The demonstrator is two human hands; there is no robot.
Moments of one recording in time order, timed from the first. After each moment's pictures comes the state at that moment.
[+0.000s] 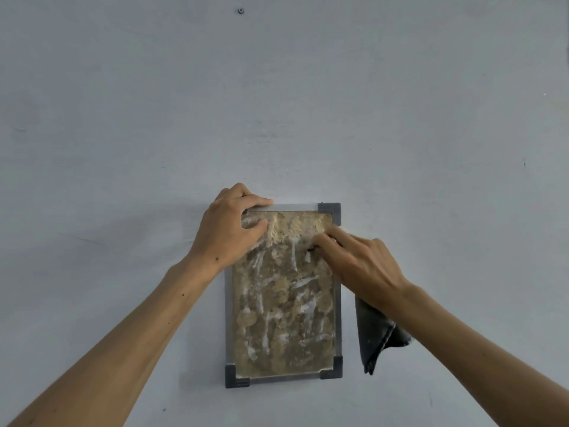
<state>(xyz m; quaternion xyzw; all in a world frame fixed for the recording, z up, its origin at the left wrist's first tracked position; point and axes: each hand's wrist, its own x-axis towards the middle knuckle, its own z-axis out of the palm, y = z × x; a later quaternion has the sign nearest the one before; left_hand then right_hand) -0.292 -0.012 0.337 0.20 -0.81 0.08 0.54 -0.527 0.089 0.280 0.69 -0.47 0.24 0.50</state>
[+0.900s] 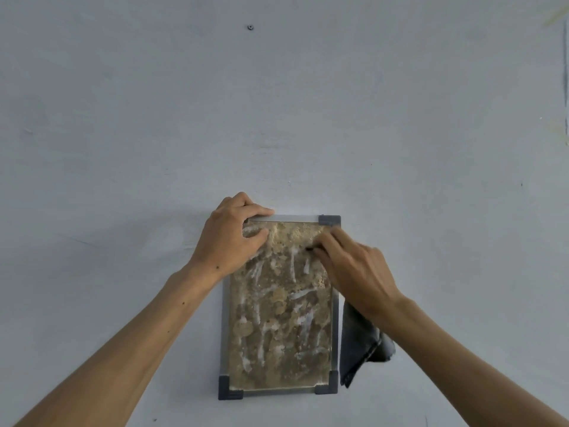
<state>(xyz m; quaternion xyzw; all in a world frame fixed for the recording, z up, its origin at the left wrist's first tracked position) -0.294 -0.013 0.337 0.20 -0.81 0.08 0.55 -0.516 0.084 0.289 0.65 -0.49 0.32 0.48</state>
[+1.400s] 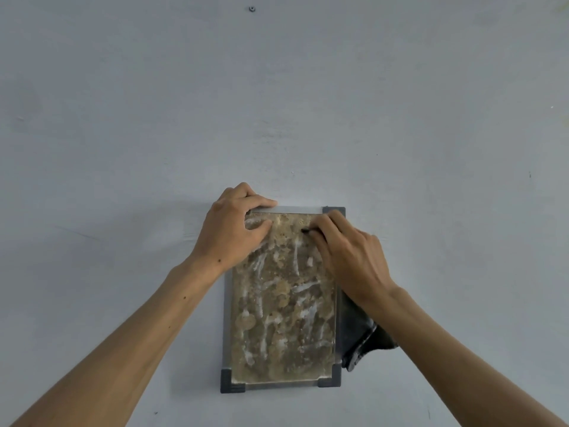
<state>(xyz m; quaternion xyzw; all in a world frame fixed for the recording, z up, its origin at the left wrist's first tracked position) -0.295 -0.015 0.335 0.19 -0.80 0.08 0.56 -0.501 0.073 0.294 0.62 -0.48 0.37 0.49</state>
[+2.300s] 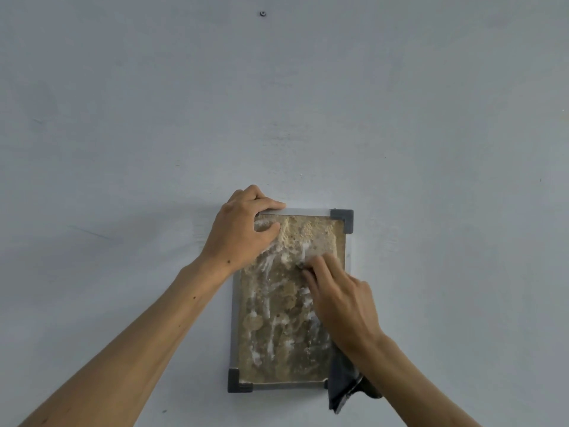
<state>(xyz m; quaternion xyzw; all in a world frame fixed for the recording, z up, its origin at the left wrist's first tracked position) -0.293 -0.015 0.336 0.19 -0.81 0.08 0.55 -0.476 0.065 0.230 0.63 -0.53 0.39 0.42</state>
